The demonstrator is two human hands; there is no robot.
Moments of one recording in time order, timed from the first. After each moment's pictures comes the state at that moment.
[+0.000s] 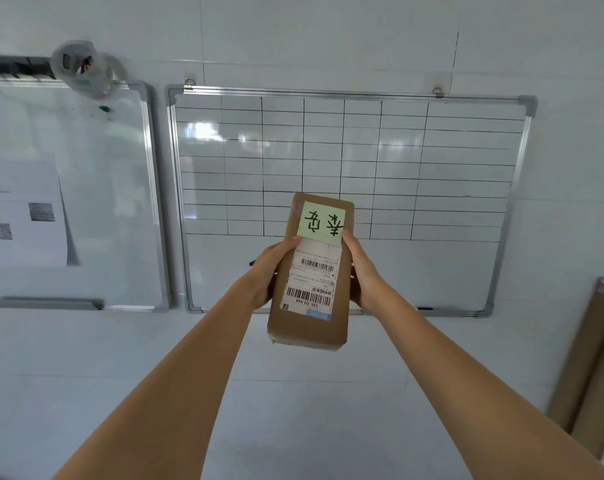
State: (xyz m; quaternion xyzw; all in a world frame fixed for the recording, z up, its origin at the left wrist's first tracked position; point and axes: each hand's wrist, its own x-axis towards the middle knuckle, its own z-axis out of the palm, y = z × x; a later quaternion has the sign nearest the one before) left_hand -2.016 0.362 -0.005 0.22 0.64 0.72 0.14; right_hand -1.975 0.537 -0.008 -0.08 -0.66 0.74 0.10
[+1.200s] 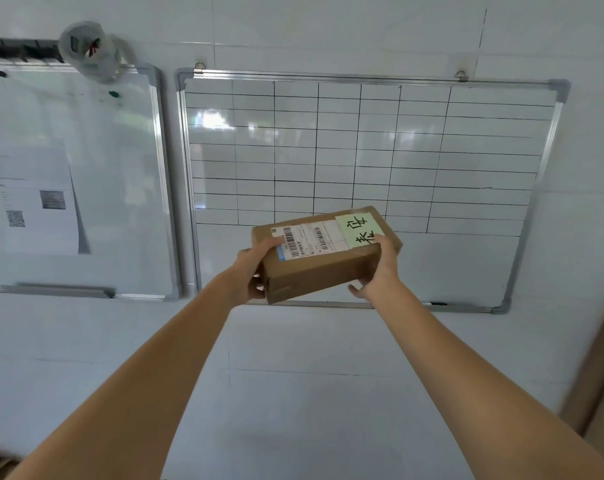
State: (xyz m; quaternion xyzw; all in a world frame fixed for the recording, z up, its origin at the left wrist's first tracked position) left_hand -2.041 0.318 -0.019 0.03 0.64 0.76 0.12; right_hand -1.994 0.538 -0.014 -0.21 -0.41 0.88 0.15
